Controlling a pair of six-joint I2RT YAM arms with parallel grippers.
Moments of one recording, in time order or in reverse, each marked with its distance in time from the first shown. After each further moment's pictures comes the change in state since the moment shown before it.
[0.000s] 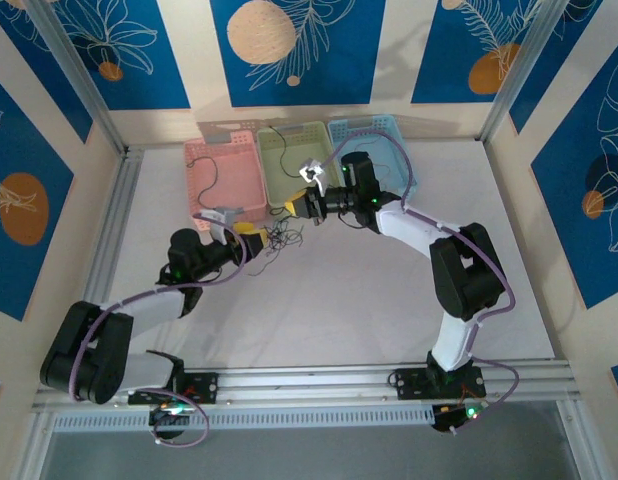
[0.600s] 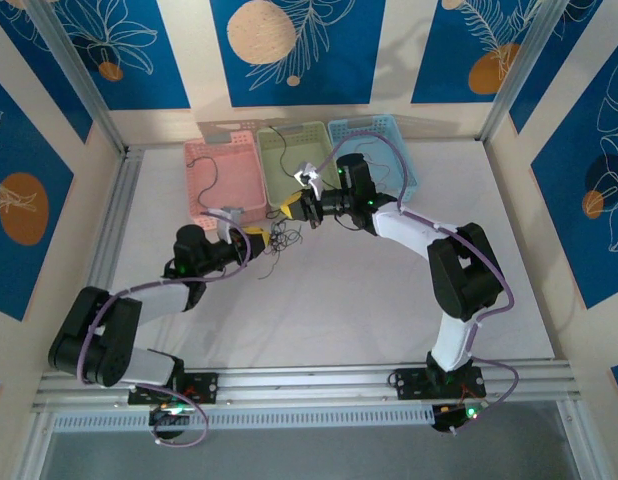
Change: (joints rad) left arm -0.002 0.098 0.040 0.016 0.109 -0.058; right arm 0.024 0.004 -0.002 0.013 0.001 -0.066
